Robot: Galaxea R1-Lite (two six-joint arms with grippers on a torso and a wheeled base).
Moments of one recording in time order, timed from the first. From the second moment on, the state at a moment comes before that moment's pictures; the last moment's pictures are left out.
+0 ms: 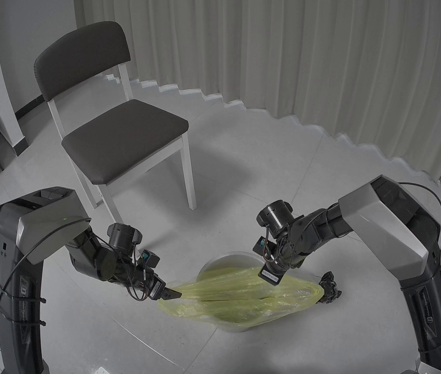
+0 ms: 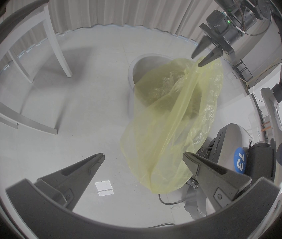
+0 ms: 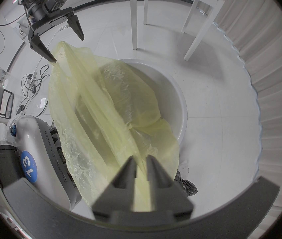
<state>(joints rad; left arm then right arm) -0.22 2.43 -1.04 -0.35 -0.39 0.41 0.52 2.56 -1.65 0.22 -0.05 -0.49</state>
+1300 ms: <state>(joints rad) -0.21 2.41 -1.05 -0.61 -0.32 0.10 0.46 2.60 -2.00 0.41 -0.10 -0.37</state>
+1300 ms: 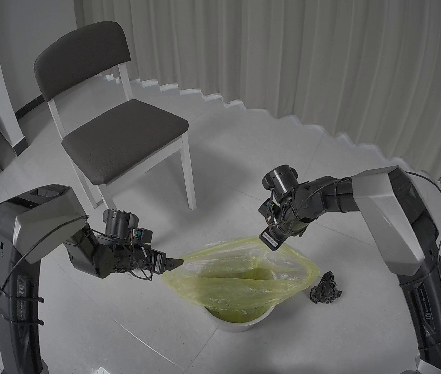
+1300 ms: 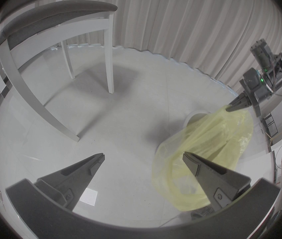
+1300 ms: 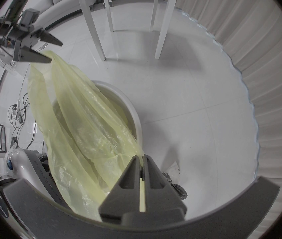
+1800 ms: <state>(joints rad) -0.22 2.38 -1.06 -0.71 -0.31 0.03 0.47 2.54 -2.00 0.28 -0.13 -0.37</state>
